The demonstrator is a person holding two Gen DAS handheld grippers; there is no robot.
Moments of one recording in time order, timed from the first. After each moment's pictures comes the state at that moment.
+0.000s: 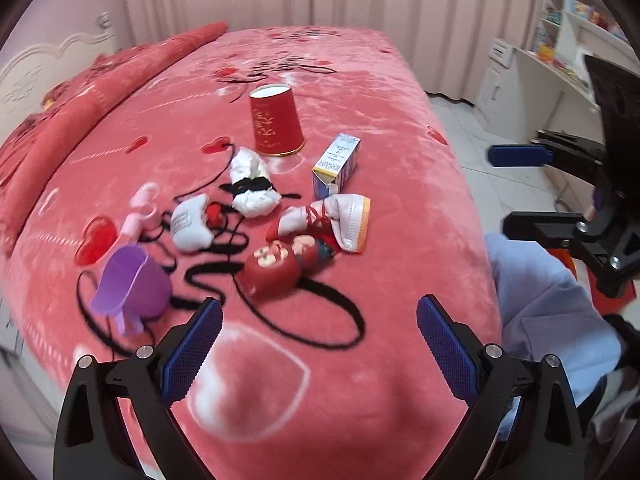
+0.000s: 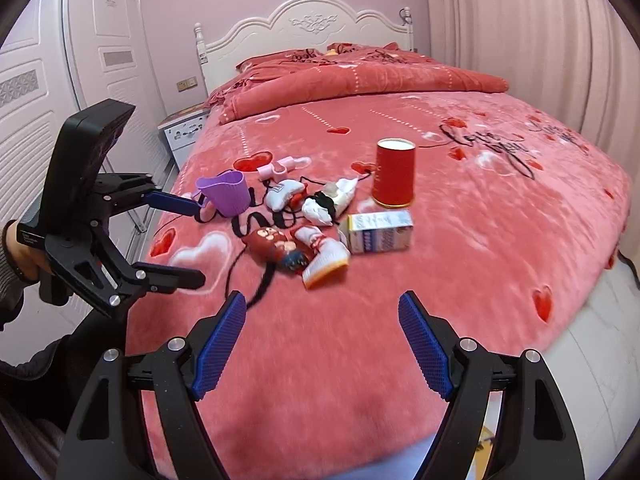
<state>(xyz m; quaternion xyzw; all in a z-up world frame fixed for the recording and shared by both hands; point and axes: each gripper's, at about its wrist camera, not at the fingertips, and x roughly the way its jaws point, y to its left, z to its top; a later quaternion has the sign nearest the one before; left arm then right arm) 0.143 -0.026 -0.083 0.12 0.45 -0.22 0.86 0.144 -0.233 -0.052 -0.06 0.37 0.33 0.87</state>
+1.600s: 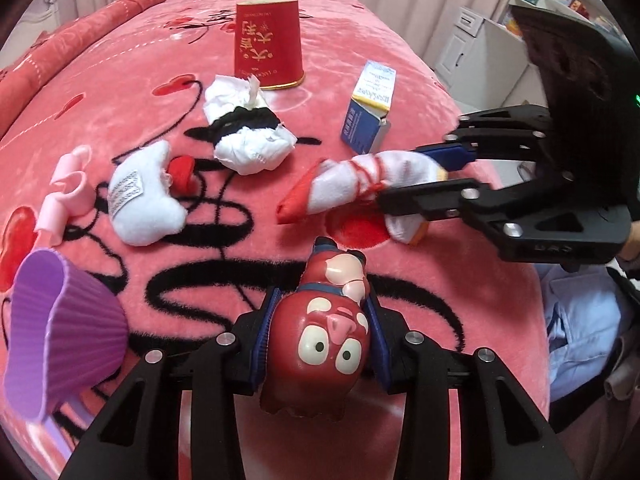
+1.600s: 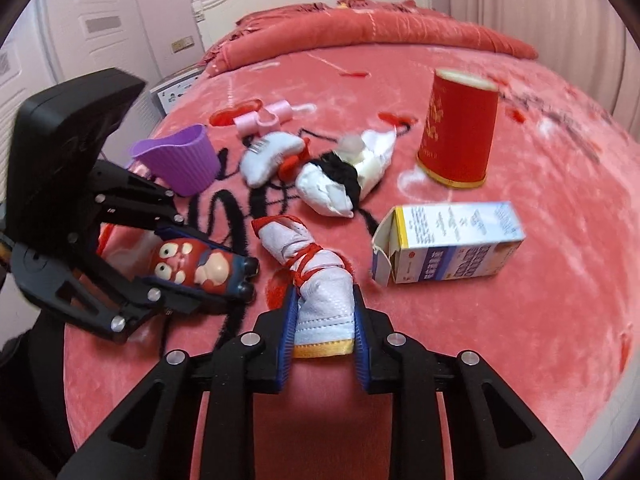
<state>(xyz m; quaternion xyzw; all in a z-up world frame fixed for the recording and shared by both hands) 0.209 0.004 -0.150 0.11 0.51 -0.31 0.80 0.229 -0.147 -0.134 -0.09 0.42 0.34 0.83</state>
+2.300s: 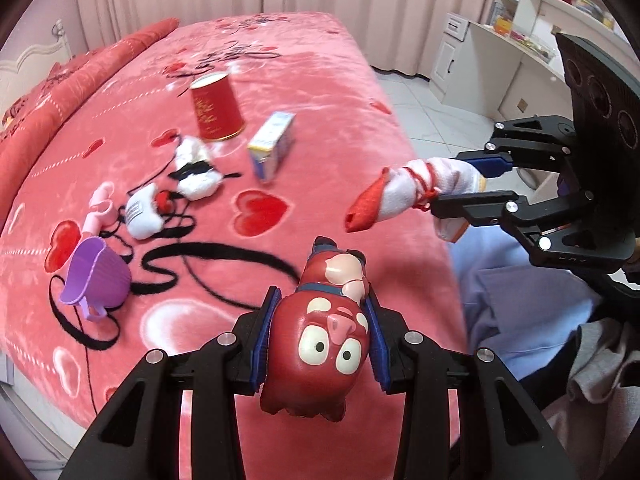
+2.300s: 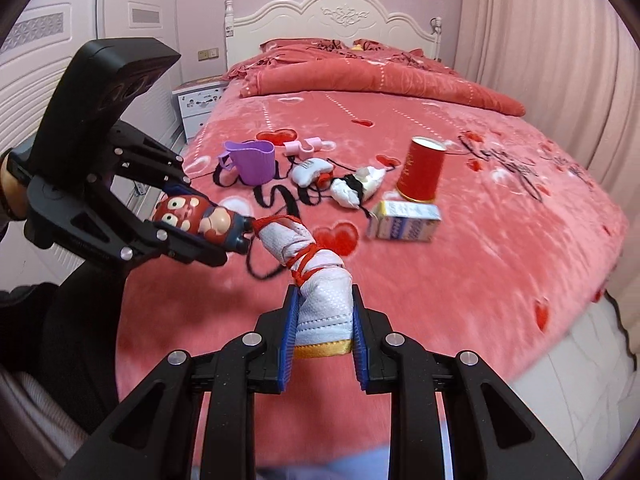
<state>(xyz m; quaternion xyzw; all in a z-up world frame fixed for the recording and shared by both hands) 0.106 -0.047 -0.076 0.14 0.47 -0.29 0.82 0.094 -0.222 -0.057 -0.14 0.35 0.34 0.86</state>
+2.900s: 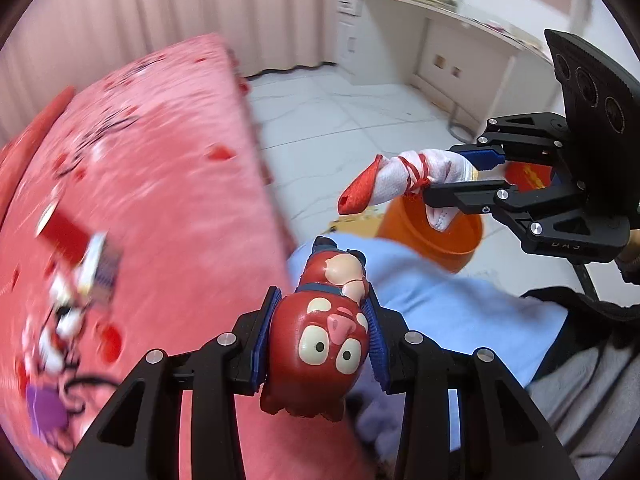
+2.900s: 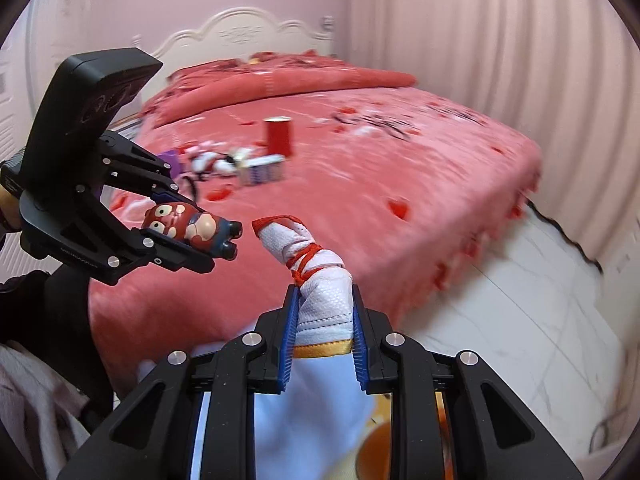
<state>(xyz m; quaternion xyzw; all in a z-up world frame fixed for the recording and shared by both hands) 0.073 -0.223 -0.066 0.24 0.43 -0.42 0.76 0.010 -0.397 -0.048 -0.06 0.36 0.18 0.92</state>
